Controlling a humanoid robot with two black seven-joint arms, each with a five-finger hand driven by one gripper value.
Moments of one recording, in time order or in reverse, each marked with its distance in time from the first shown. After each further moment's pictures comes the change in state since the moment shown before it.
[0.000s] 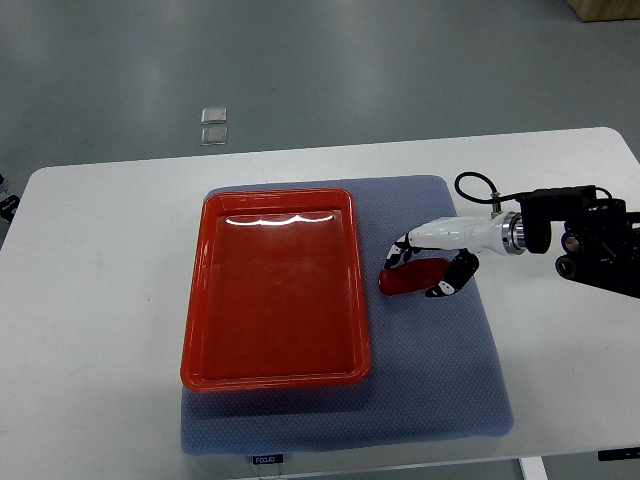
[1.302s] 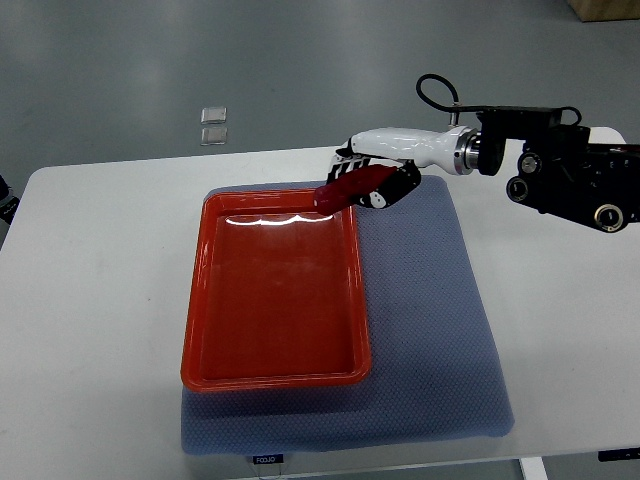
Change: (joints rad) left arm 0.000 0.000 0.000 0.000 0.000 0.000 0.000; right arm 0.153 0.157 0.146 -0.086 0.149 -0.014 0.002
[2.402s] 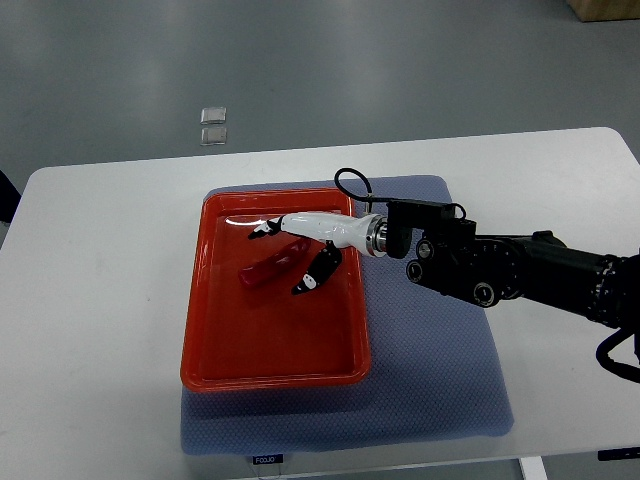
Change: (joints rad) left arm 0.000 0.000 0.000 0.000 0.000 0.000 0.000; right arm -0.197 0.355 0.016 -0.279 0.004 -0.052 -0.001
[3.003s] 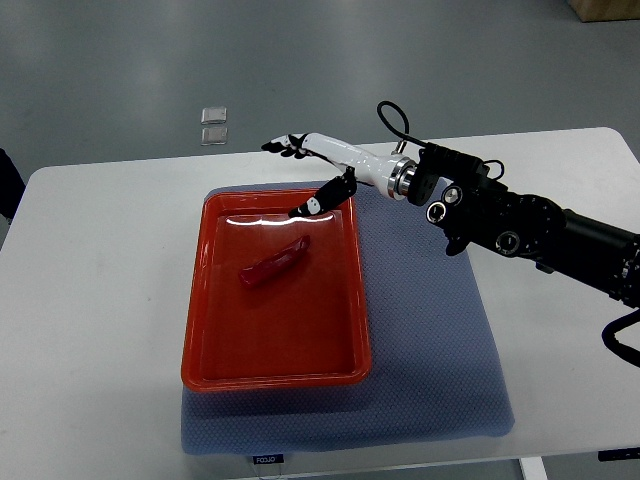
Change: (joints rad) left arm 0.000 0.000 0.000 0.000 0.000 0.000 0.000; right arm 0.003 -0.076 0.264 -0.003 0.234 0.003 0.011
